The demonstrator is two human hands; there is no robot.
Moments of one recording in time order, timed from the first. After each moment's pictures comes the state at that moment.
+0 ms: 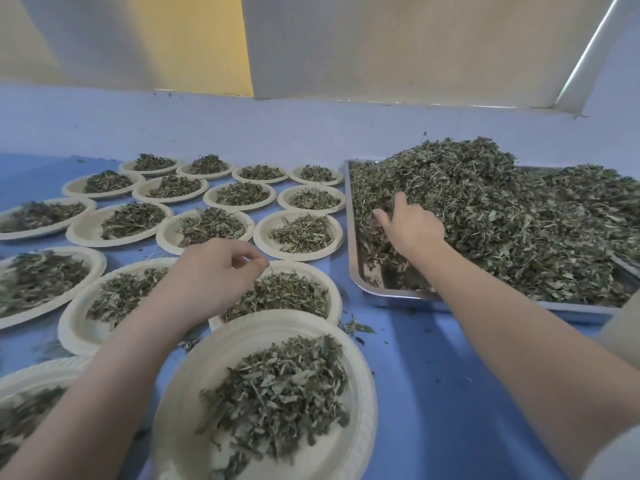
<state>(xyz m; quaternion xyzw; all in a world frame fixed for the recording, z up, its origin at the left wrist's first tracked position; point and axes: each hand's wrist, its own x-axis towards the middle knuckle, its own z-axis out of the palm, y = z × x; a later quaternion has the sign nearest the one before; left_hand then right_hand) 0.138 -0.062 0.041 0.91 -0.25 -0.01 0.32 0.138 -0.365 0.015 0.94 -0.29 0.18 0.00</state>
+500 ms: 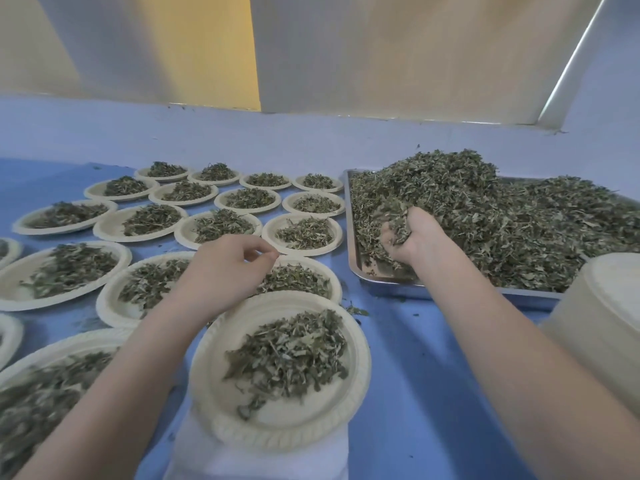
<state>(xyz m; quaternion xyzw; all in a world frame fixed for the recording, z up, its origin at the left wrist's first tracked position) 0.101 -0.050 0.049 0.90 -0.26 0.03 0.36 0.082 -0.303 0.060 0.36 -0.29 0.18 -0.87</state>
